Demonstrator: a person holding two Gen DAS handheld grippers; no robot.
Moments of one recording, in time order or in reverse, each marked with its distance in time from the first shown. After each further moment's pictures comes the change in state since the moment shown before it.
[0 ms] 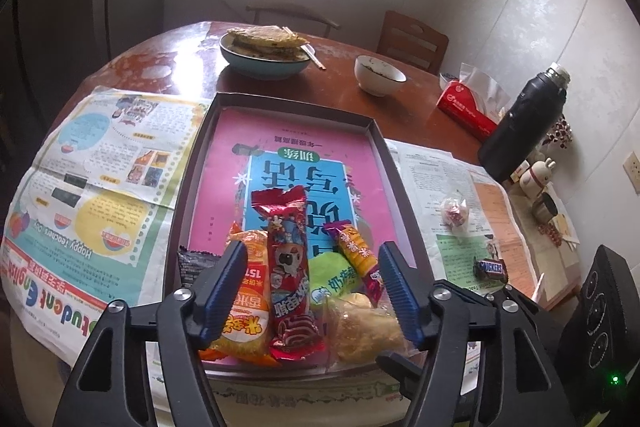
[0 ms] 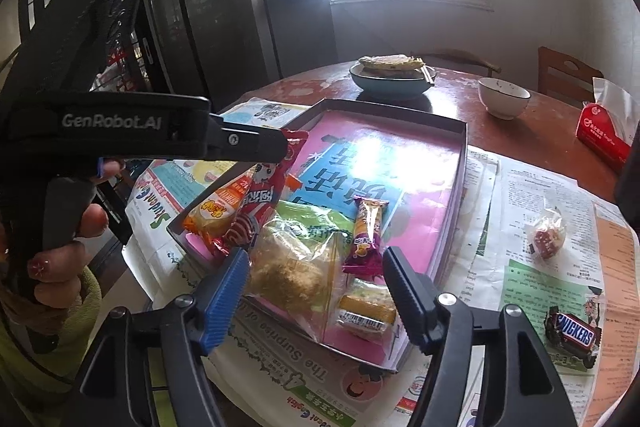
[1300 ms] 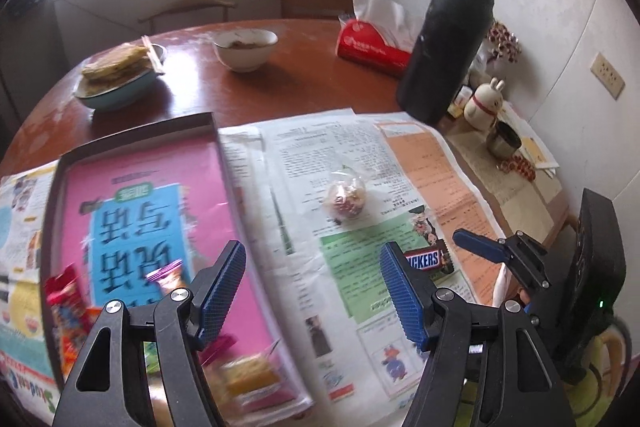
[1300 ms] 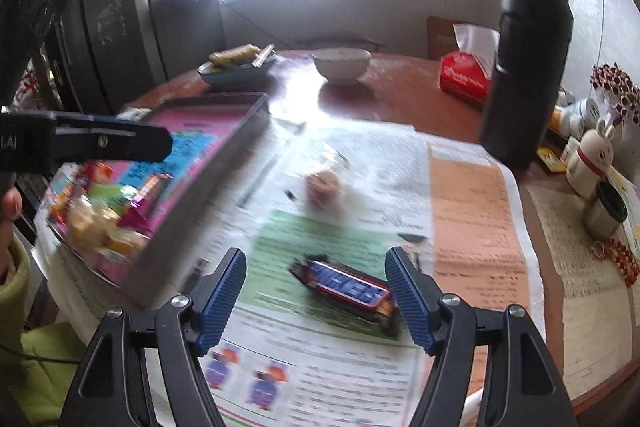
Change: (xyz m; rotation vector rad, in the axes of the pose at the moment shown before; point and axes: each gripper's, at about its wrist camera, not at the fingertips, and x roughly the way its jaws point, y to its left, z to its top) left arm 0.072 -0.156 0.015 0.301 0.141 -0.097; right arm -0.059 -0.158 -0.043 0.151 0.039 -0.296
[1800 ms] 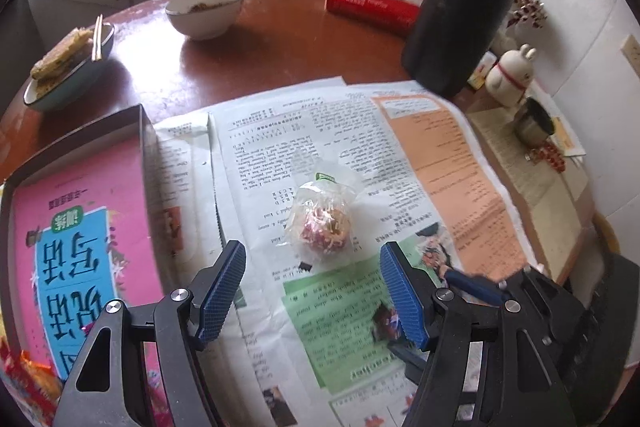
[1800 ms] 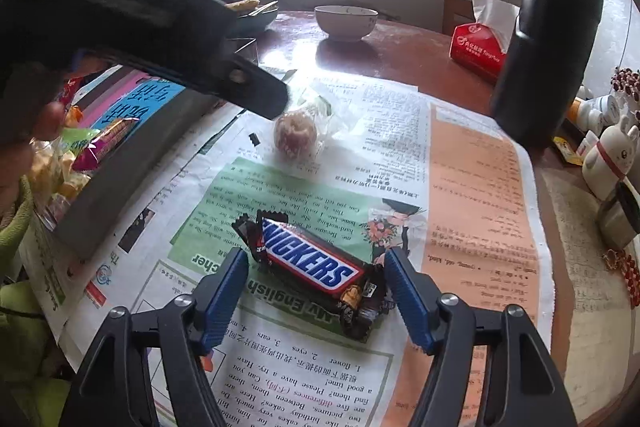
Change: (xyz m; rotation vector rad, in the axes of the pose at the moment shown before) left arm 0.094 -0.031 0.036 0.012 0.153 0.028; right arm 0.039 -0.017 -0.017 -0.095 0.107 0.005
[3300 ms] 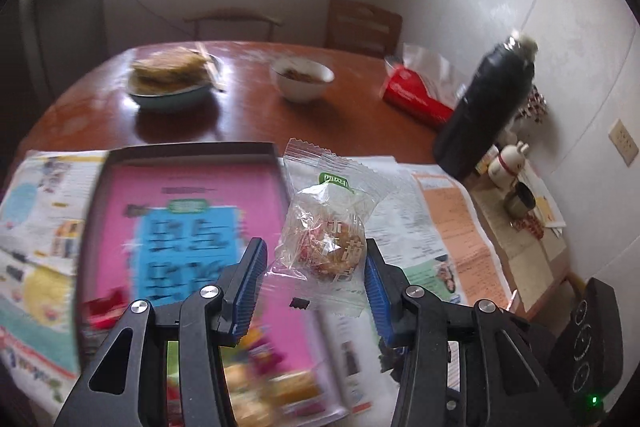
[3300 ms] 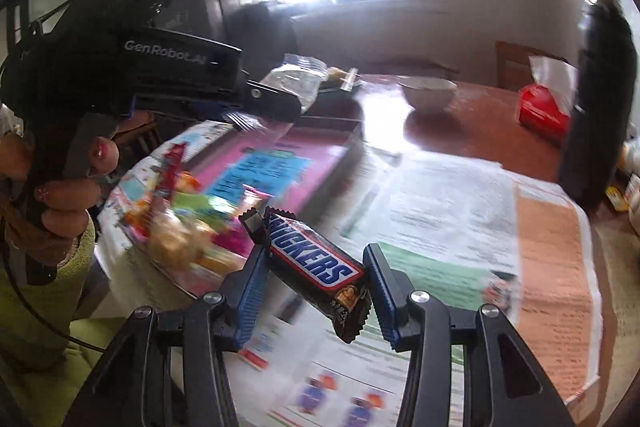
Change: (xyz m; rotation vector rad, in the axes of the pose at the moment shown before) left arm -0.132 0.094 -0.050 -0.184 -0.262 0.003; right arm -0.059 0.072 0.028 -0.010 -0.214 0.257
